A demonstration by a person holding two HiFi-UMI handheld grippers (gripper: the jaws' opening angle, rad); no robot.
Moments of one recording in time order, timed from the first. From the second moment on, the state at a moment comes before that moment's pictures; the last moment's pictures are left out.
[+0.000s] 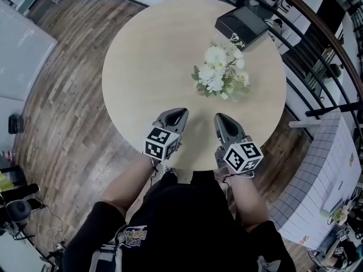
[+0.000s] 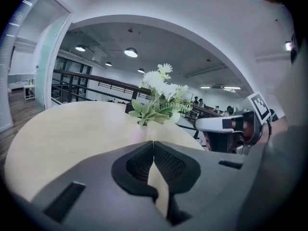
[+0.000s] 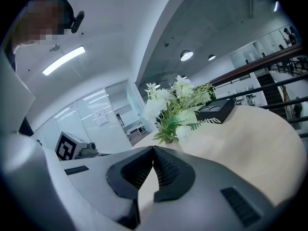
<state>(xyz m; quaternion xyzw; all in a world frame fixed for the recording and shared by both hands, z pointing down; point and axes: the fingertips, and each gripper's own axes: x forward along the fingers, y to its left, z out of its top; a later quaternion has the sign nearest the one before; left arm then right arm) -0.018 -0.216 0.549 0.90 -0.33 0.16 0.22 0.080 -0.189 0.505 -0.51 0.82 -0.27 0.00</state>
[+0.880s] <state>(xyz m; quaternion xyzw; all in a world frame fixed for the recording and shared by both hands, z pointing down) 0.044 -0.311 0.614 0.91 -0.33 0.21 0.11 0.101 -0.236 0.562 -0.50 0.82 -0.27 -0.01</state>
